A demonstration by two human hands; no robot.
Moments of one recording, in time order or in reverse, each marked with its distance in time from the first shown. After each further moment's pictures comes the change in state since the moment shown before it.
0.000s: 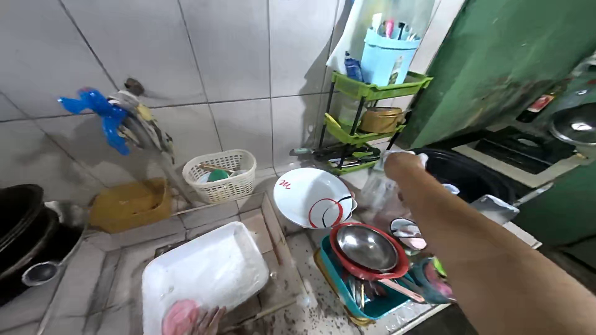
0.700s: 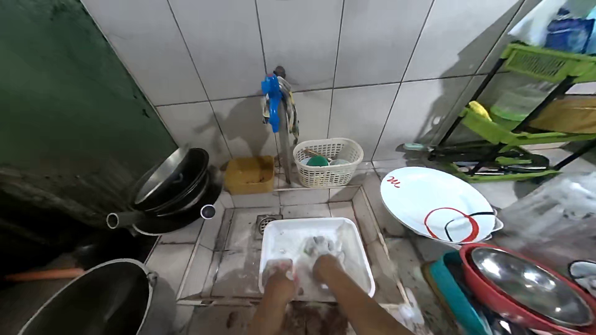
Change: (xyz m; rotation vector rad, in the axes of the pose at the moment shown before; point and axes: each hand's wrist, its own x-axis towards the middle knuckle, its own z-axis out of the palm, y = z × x) left_hand 0.057 -0.017 -0.063 0.007 -0.296 -0.566; right_hand -0.261 -0.297 0.219 -0.075 -0.761 -0.770
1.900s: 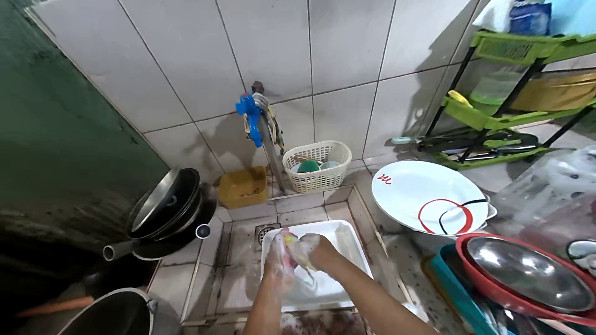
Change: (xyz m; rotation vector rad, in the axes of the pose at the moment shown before) left_hand 0.001 0.041 -0.041 -1.573 0.172 0.355; right_hand -0.063 -0.014 -0.063 0.597 0.334 -0.392
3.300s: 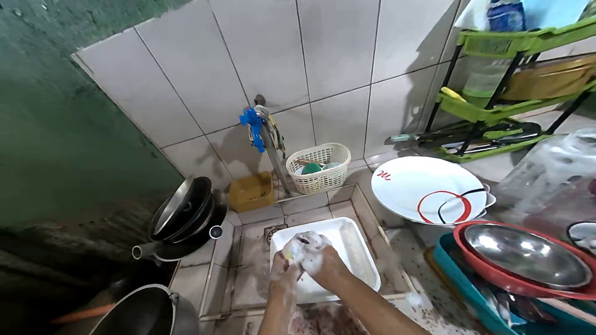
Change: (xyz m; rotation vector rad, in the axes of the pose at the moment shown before) left_hand -0.071 0.000 -0.012 0.290 -0.044 0.241; right_hand -0.035 0.013 0.035 -0.177 0.472 -0.551
